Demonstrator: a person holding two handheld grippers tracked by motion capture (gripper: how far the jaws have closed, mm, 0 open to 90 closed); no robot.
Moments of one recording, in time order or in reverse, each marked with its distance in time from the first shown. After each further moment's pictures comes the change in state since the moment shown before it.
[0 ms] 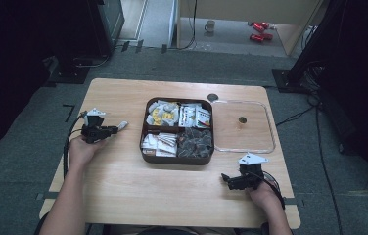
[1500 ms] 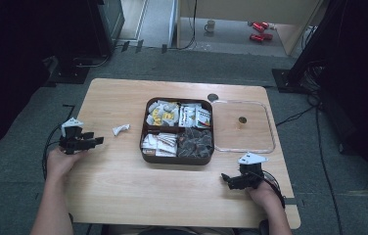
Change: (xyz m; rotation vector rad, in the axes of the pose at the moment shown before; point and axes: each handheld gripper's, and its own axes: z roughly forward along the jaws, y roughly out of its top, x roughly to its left) left arm 0.032 -0.047 -0.042 -0.038 0.025 -0.044; right arm -0.001 0.001 0.001 -0.001 0.005 -0.004
